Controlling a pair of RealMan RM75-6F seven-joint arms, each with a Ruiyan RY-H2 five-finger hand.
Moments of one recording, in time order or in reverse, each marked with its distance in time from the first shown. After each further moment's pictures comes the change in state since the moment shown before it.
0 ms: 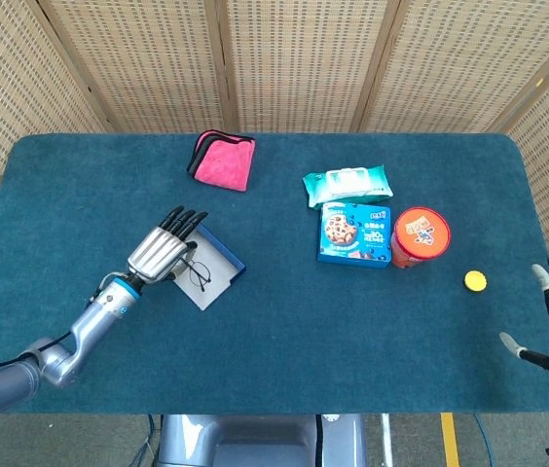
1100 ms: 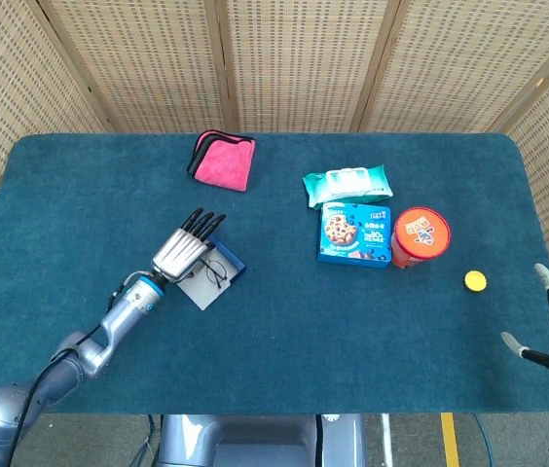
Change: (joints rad) left arm -0.059 -0.282 0.047 0.451 0.047 0.024 -0.135; right arm 0.001 0.011 0.001 0.001 0.006 -0.009 0.031
